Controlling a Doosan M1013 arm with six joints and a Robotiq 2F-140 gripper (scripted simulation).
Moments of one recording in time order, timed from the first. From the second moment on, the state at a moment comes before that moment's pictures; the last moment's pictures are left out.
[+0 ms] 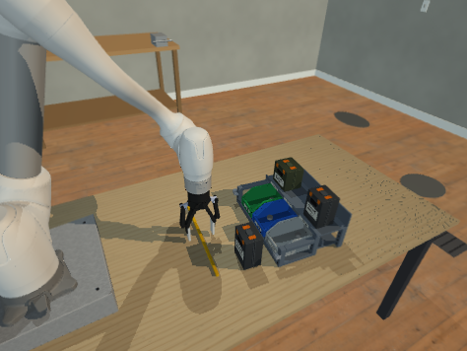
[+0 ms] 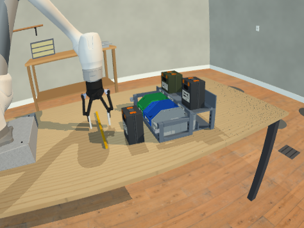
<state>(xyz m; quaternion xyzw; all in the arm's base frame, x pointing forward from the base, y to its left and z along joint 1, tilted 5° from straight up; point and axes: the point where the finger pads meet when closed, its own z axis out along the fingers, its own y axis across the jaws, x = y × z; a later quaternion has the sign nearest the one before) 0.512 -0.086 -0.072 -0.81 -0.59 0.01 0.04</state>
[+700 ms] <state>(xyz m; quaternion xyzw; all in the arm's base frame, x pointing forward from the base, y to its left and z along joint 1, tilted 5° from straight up) 0.515 -0.089 -0.022 -0.81 -0.59 0.01 0.04</state>
